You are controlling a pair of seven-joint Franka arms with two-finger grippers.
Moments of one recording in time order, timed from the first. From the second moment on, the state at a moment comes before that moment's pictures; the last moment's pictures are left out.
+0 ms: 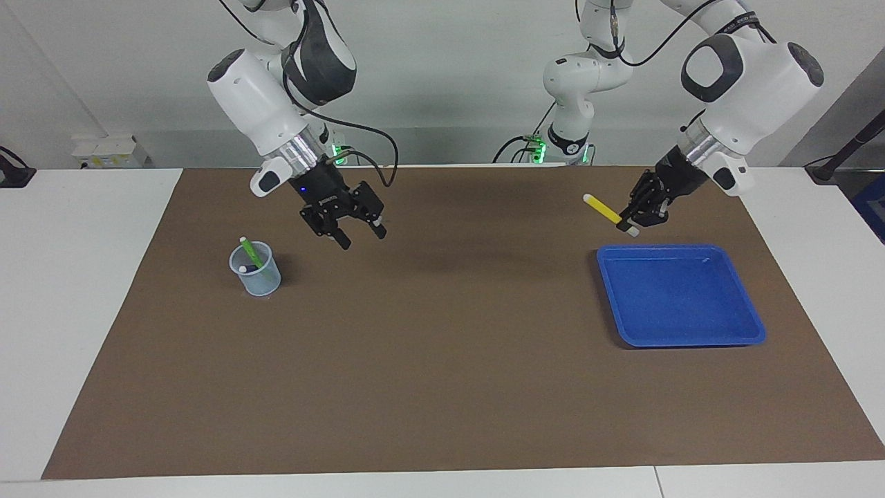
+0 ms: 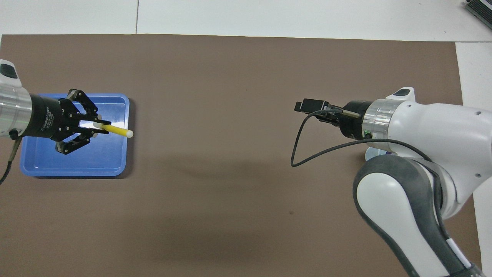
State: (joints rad) left arm 0.15 -0.06 -0.22 -1.85 -0.42 1.84 -1.24; right arm 0.12 -0.05 0.18 -2.03 0.65 2.43 0.21
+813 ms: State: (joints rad) left arm -0.02 -0.13 -0.22 -1.95 -0.55 1.93 -1.58; right arm 0.42 -0.03 0.18 -2.00 0.72 2.68 0.49
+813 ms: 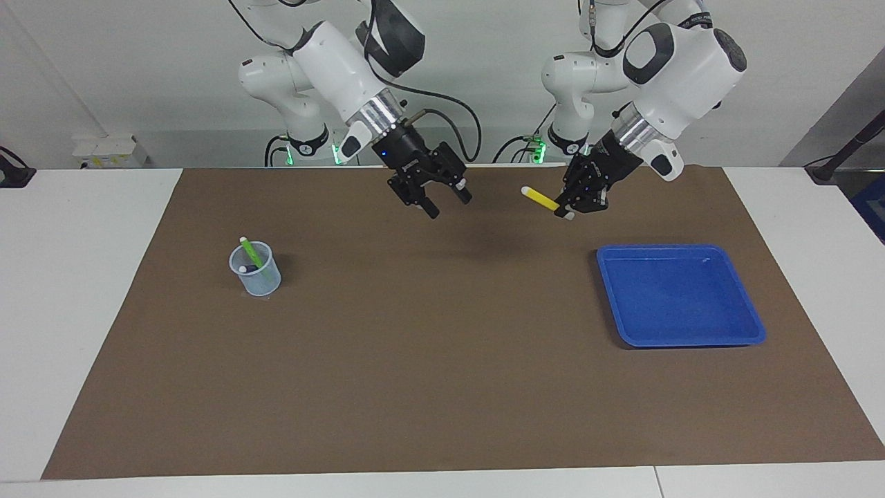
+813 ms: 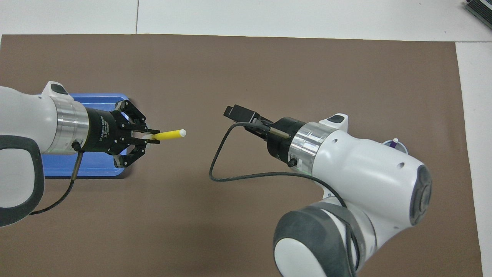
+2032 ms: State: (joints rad) left arm -0.08 -0.21 -0.22 -2.03 -0.59 1.96 -1.65; right arm 0.57 0.00 0.18 -1.94 0.67 2.68 0.48
